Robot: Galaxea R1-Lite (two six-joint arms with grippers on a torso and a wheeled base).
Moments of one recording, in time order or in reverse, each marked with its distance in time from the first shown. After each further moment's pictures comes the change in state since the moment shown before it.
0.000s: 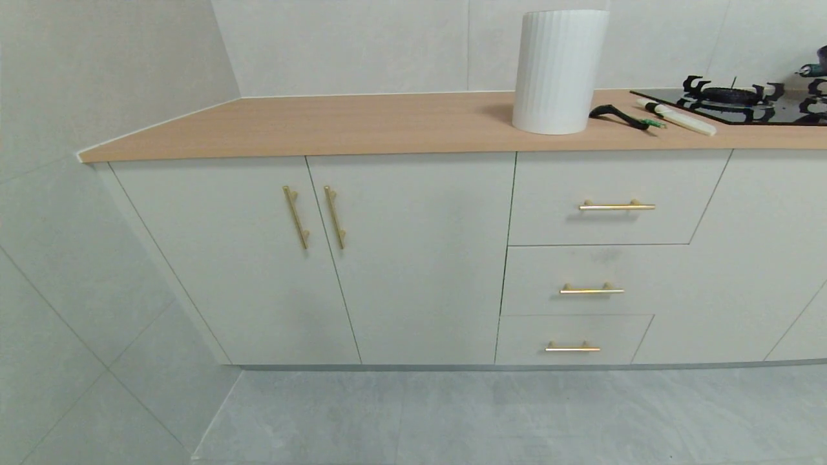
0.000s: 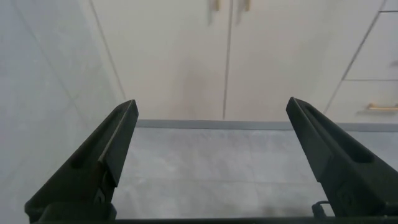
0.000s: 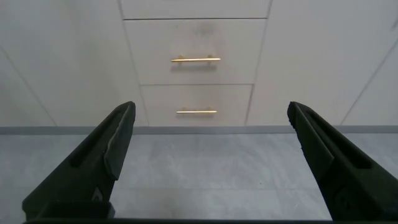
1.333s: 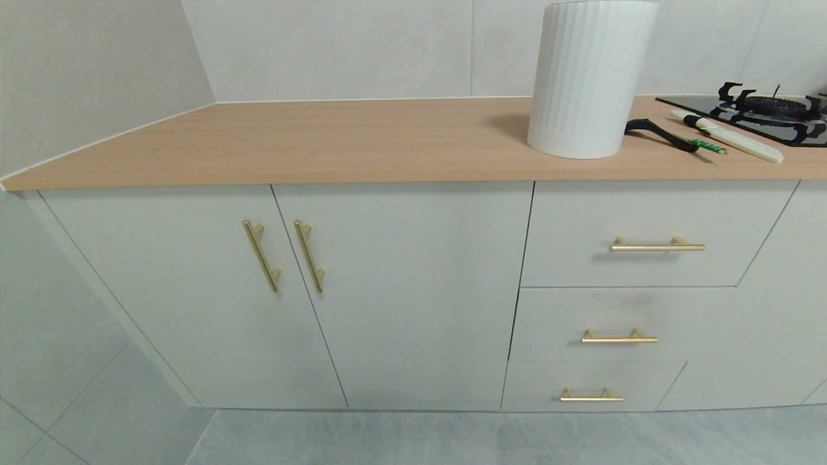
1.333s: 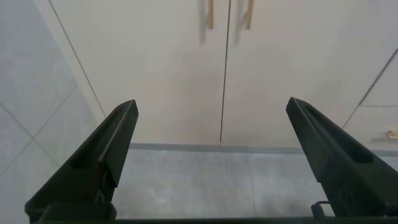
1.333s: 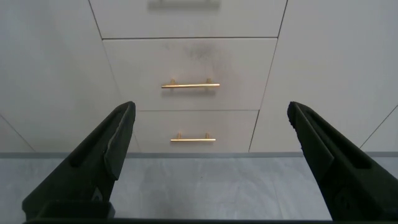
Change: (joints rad) left arm -0.001 0.000 0.000 0.000 0.001 -0.001; right arm -0.002 0.001 0.000 0.000 0.000 -0.003
